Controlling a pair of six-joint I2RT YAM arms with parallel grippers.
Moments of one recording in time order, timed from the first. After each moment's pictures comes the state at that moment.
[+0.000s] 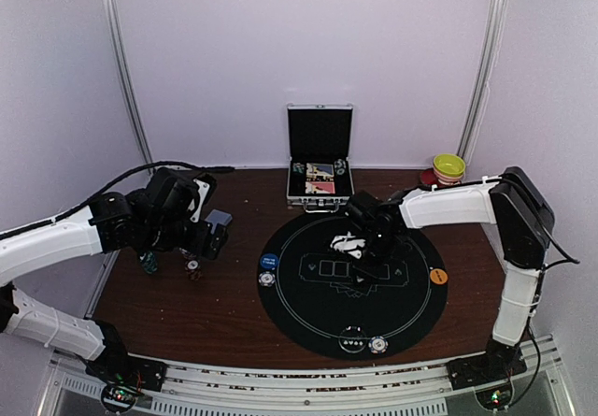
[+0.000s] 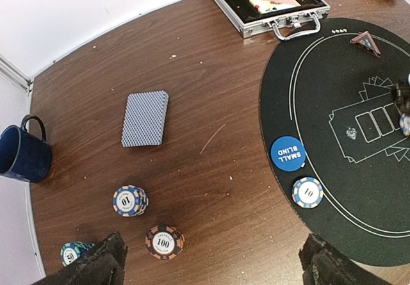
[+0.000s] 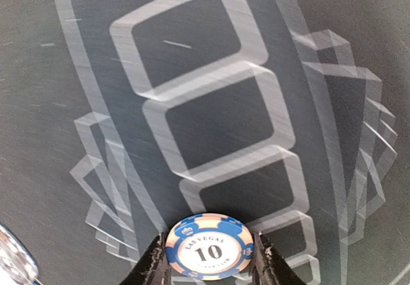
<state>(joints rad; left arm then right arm) -0.83 1.17 0.96 -0.60 -0.39 -0.26 0.74 1.90 1.26 -0.72 -0.07 -0.34</state>
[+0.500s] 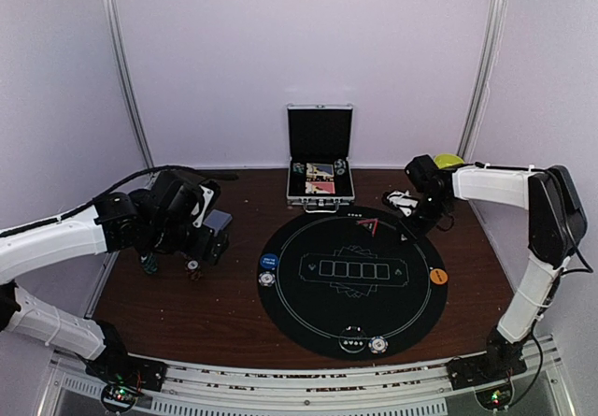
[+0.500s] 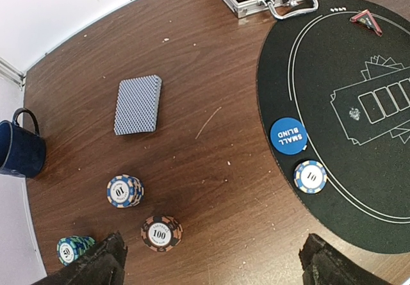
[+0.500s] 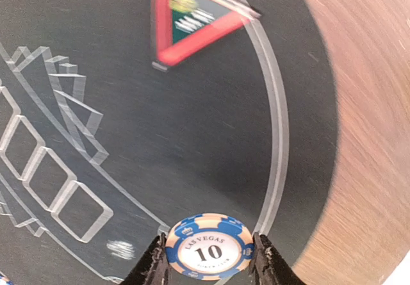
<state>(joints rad) -0.83 1.20 0.96 -0.63 -0.36 -0.25 0.36 1.76 1.24 -0.70 -0.05 -0.31</state>
